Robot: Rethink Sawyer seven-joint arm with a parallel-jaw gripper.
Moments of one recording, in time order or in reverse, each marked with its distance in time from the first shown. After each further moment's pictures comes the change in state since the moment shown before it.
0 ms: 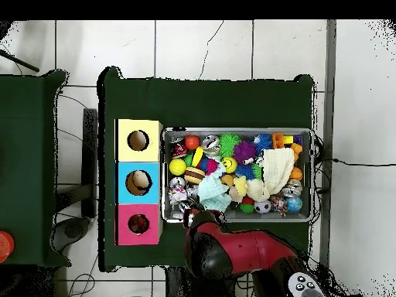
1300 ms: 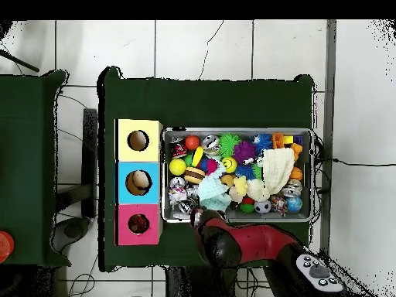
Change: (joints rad) arm -0.080 0.204 0.016 -0.082 -0.055 0.000 0.000
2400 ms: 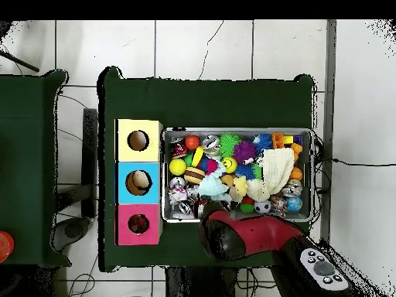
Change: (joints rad) arm -0.018 -0.035 0.043 -0.041 -0.069 0.001 0.000
